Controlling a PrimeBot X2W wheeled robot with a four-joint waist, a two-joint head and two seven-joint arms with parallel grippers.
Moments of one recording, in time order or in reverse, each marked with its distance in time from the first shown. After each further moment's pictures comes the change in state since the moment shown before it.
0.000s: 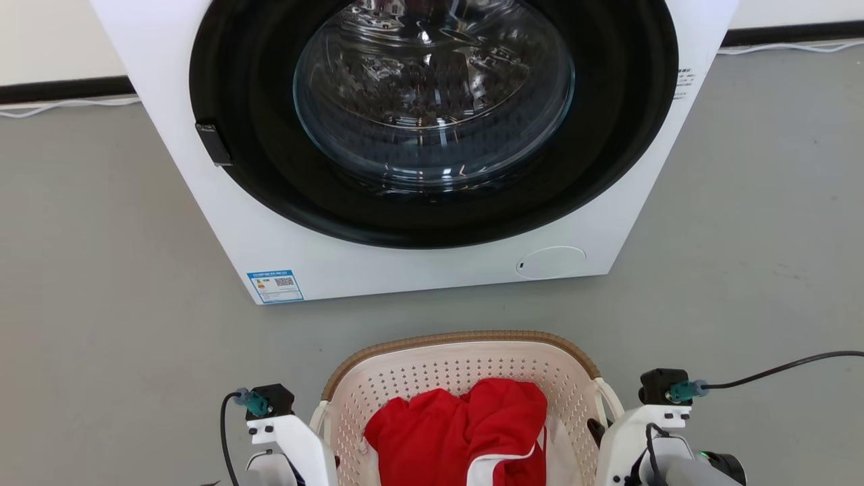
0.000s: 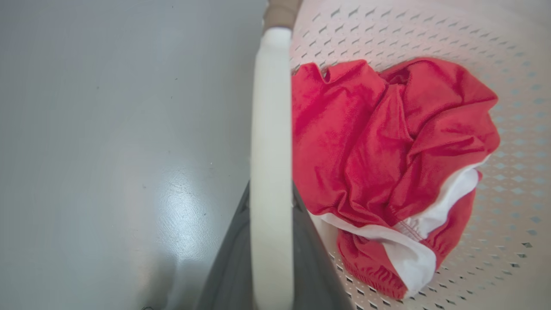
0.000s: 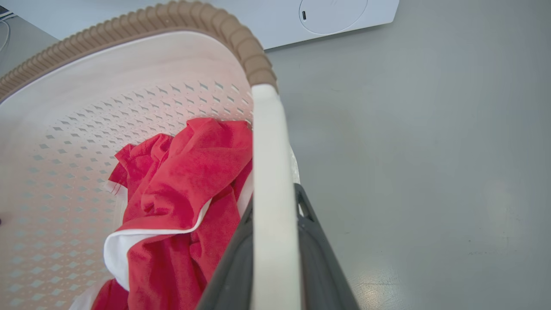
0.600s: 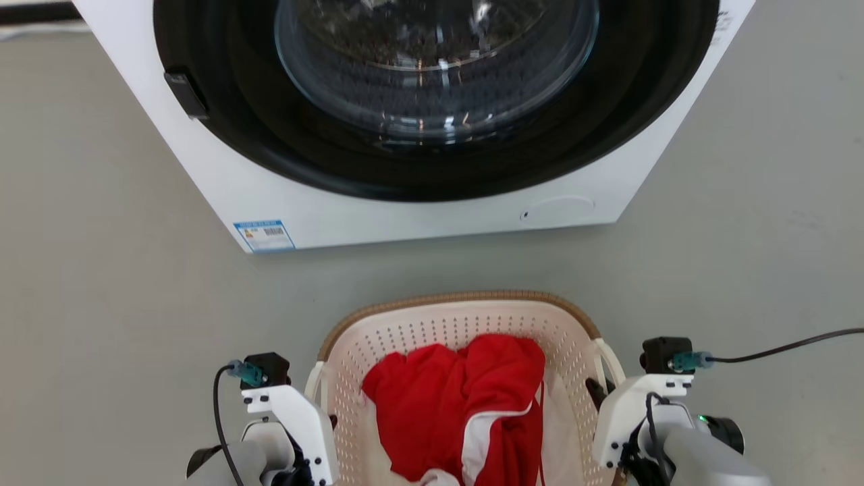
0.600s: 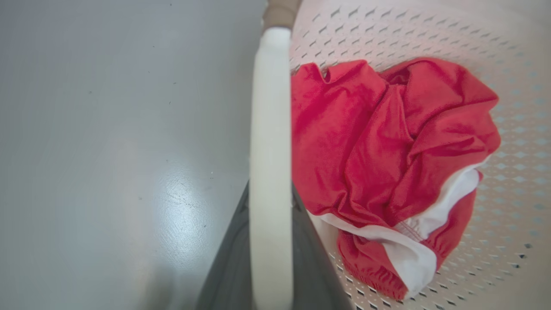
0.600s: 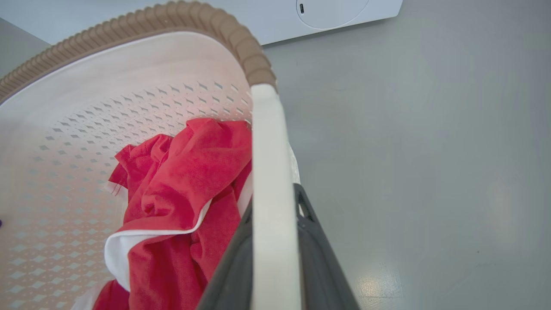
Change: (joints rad) left arm -0.056 0.010 -0.016 -0.012 -0.007 0.000 -0.064; right arm -0.066 -0.003 0.043 0.002 0.038 0.000 -0.058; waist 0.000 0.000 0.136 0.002
